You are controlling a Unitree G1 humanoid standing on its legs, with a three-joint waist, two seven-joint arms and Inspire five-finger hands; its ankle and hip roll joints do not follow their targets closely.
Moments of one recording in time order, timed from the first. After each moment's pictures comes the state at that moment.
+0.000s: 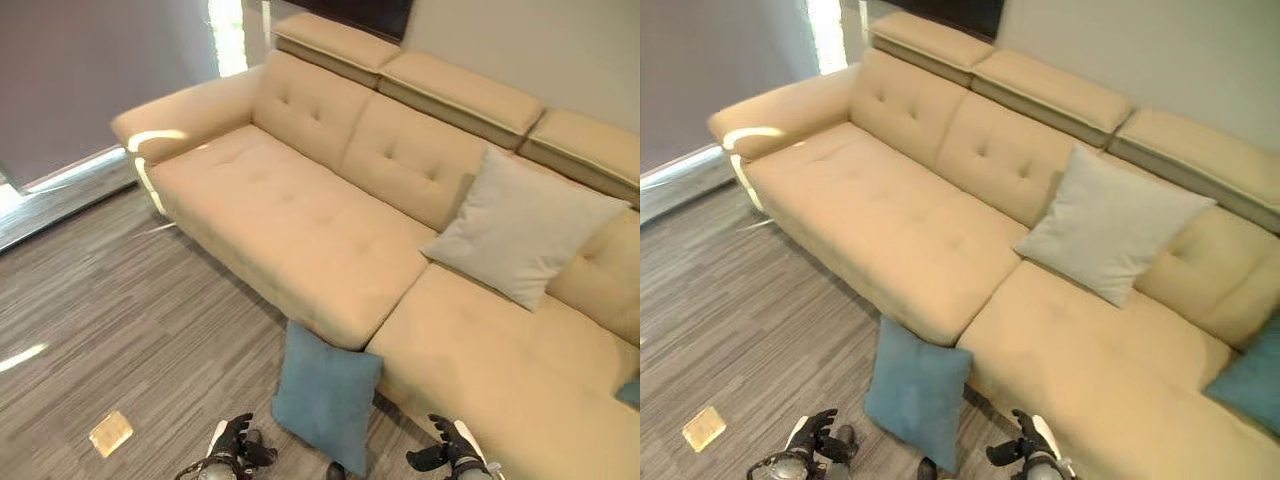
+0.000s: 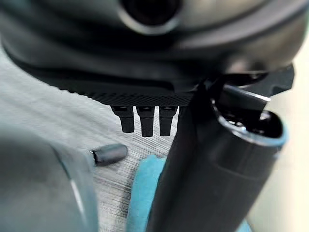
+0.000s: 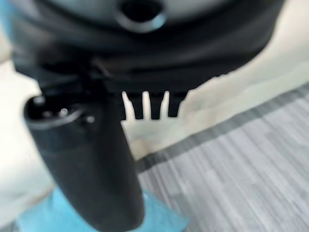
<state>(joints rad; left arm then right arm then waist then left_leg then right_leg) -0.06 0.18 -0.27 1.17 -0.08 -0.11 0.19 -0.01 -0.28 0.29 1.08 -0.08 -0.08 -0.25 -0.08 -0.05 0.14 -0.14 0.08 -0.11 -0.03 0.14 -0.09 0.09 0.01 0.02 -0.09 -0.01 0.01</state>
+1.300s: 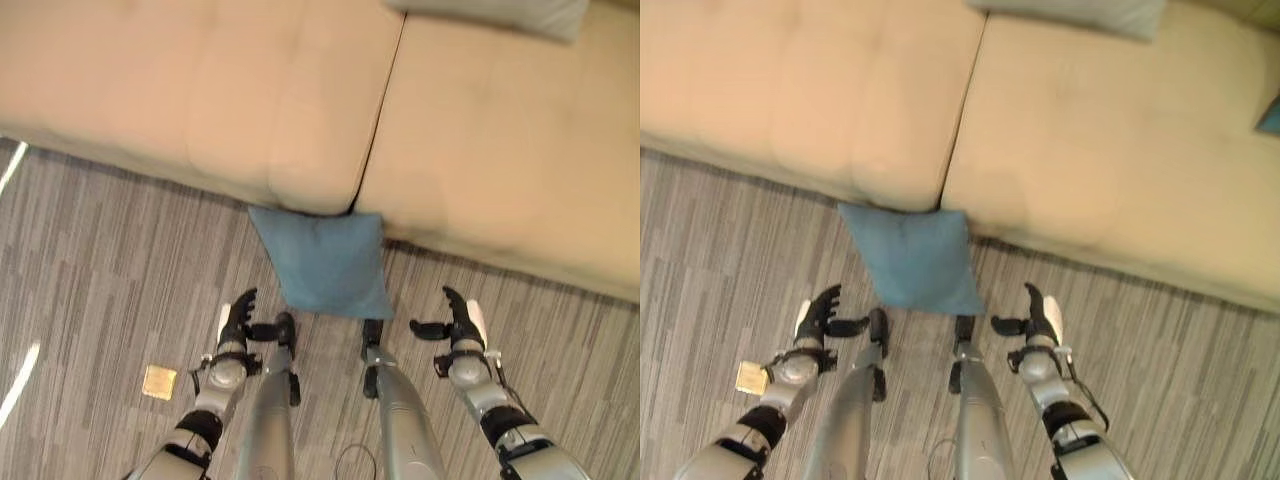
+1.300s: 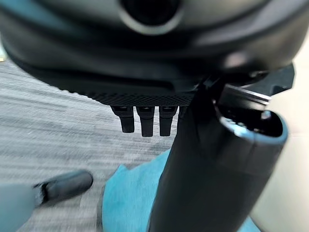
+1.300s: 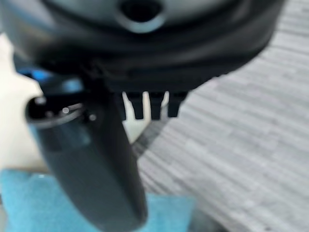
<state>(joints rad) -0.44 0.28 -0.29 0.92 -0.32 -0.22 0.34 -0.49 -0.35 0.25 0.90 0.06 -0.11 -0.44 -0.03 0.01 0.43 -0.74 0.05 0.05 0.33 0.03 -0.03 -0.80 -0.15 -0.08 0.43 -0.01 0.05</state>
